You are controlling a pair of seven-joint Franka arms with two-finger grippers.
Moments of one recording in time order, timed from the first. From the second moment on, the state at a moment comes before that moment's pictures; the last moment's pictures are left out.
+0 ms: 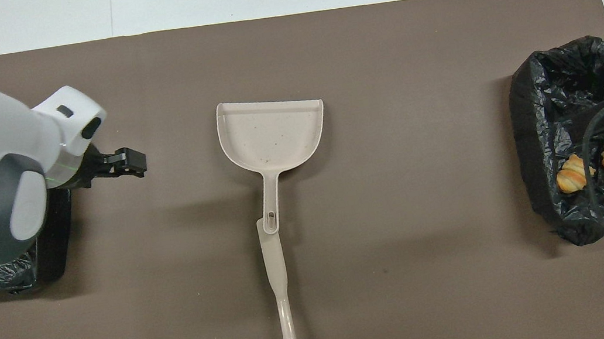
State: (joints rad) left arm -0.13 0.12 -0.05 -1.79 -0.05 1.89 -0.12; right arm -0.11 -0.03 0.10 -1.57 0.00 1.48 0.00
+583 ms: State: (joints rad) left arm 0.05 -0.01 -0.05 -1.78 -0.05 1.82 0.12; right arm -0.11 -0.03 0.10 -1.57 0.00 1.48 0.00
